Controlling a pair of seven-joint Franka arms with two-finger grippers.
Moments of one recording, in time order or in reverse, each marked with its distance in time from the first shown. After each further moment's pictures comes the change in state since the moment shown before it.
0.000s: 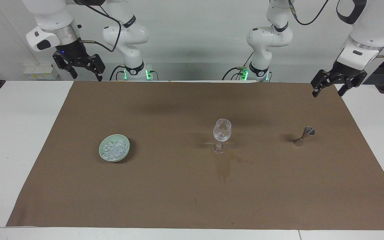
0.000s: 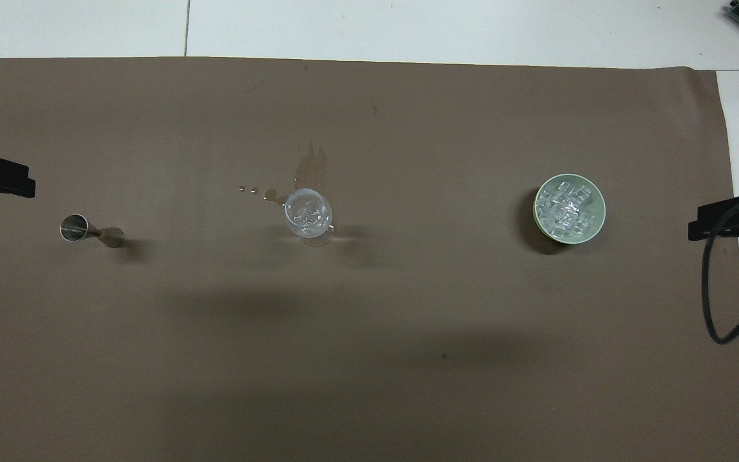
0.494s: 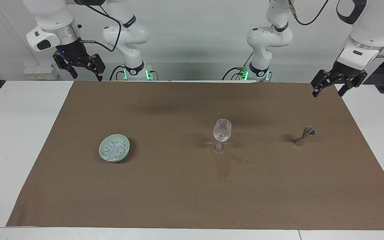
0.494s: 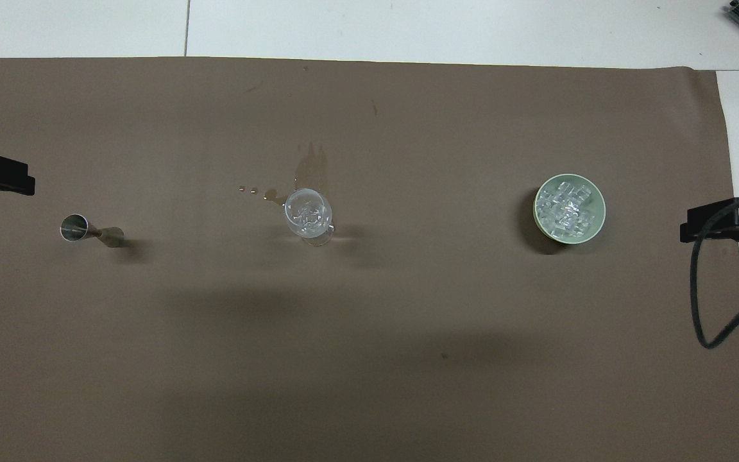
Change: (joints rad) left arm 0.000 0.000 0.000 0.000 0.000 0.002 0.000; right arm 0.002 -0.001 0.000 -0.003 0.000 0.000 0.000
